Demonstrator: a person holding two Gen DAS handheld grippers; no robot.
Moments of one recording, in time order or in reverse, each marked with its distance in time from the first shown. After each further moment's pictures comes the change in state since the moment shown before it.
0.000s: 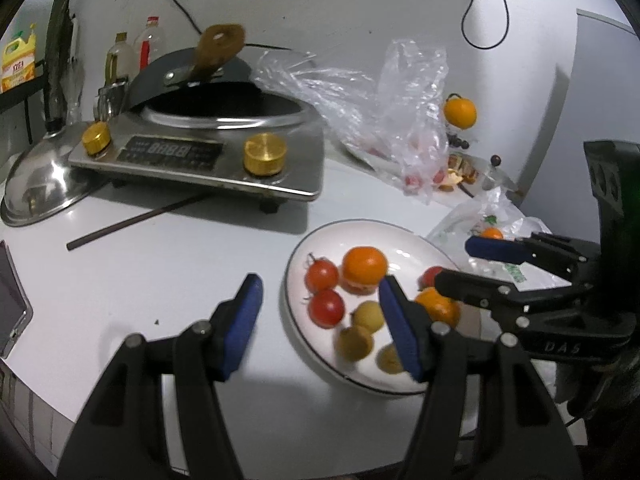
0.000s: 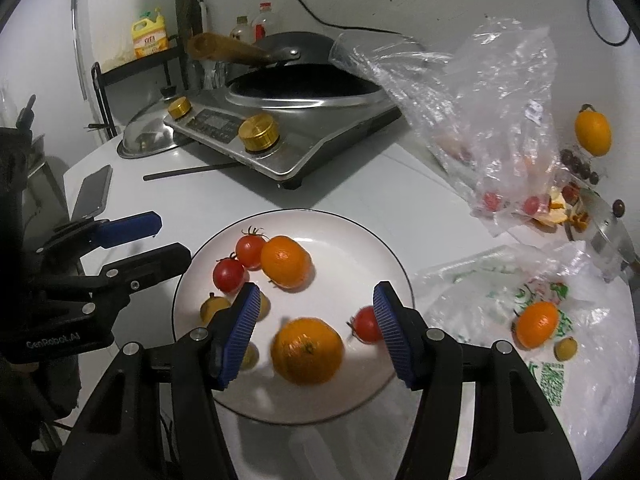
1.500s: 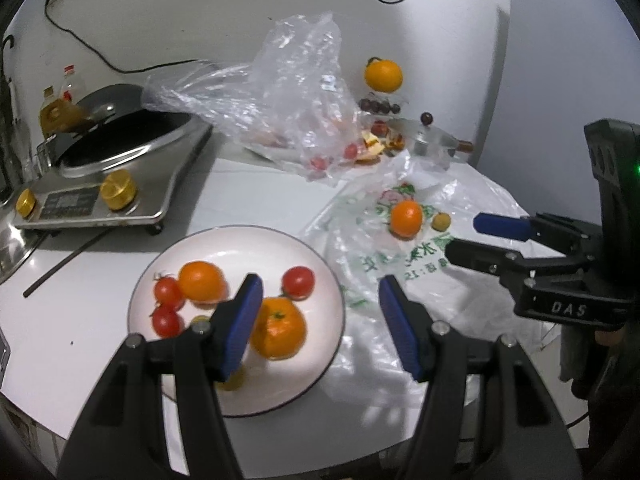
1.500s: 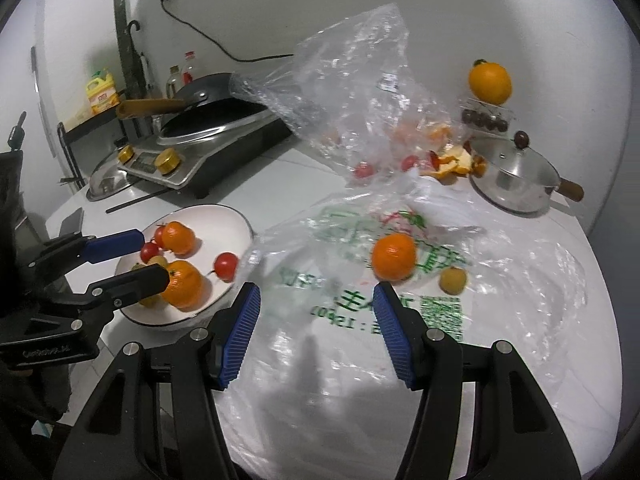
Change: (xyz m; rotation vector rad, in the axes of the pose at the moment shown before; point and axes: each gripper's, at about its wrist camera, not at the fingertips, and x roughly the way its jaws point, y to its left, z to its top) left arm 0.019 -0.138 0.002 0.201 0.055 -0.056; right arm -0.078 -0.113 -0.069 0.187 -0.099 -0.090
